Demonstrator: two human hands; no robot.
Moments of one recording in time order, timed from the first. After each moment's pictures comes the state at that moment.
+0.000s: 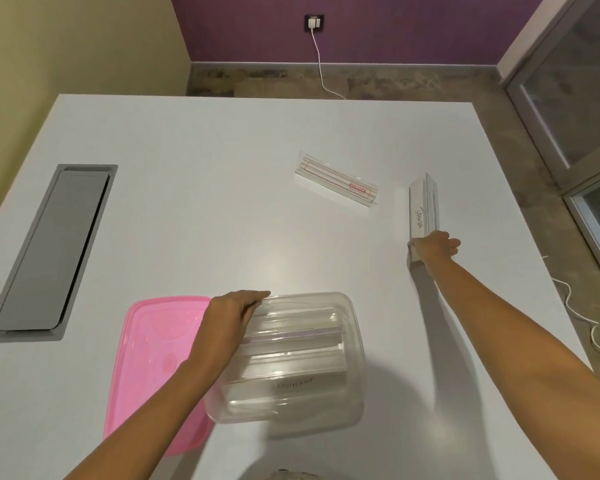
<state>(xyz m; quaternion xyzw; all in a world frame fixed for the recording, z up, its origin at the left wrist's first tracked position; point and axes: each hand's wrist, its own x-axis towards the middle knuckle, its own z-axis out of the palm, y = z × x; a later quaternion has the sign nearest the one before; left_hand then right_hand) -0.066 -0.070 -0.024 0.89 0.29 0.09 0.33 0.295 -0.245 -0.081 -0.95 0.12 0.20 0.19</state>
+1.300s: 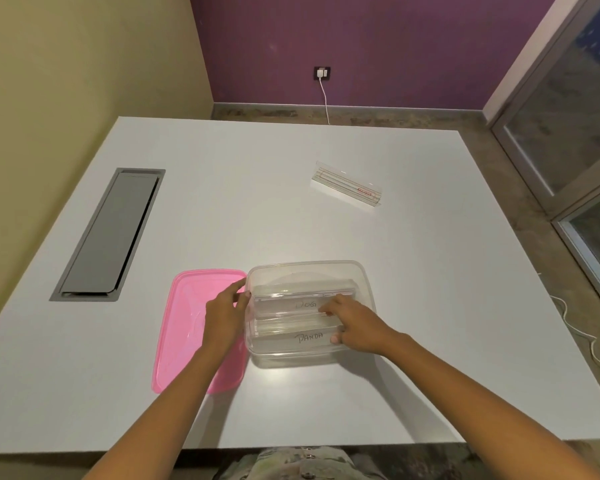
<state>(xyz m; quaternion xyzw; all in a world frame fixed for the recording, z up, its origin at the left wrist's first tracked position) -0.152 -0.092 -0.016 0.75 0.46 0.12 0.46 0.021 -0.273 -0.017 -0.80 -0.47 0.34 0.10</state>
